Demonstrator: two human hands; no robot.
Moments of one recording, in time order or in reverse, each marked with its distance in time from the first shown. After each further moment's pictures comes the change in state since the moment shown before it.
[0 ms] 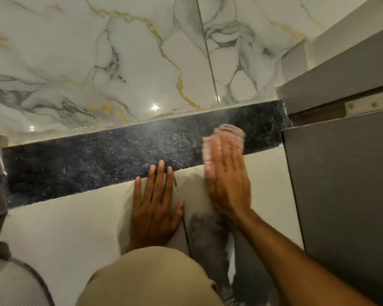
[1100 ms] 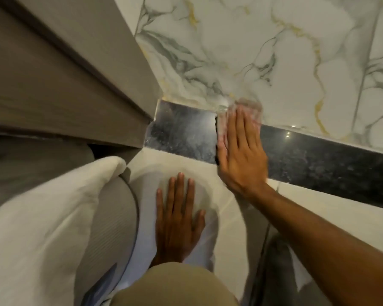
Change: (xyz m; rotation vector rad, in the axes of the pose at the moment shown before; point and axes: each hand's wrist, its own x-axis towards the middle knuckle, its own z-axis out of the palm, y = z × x) left_hand -0.125 -0.072 -0.015 0.106 0.006 -0.506; right_hand 0.063 -0.194 0.032 -0.022 0.060 -0.529
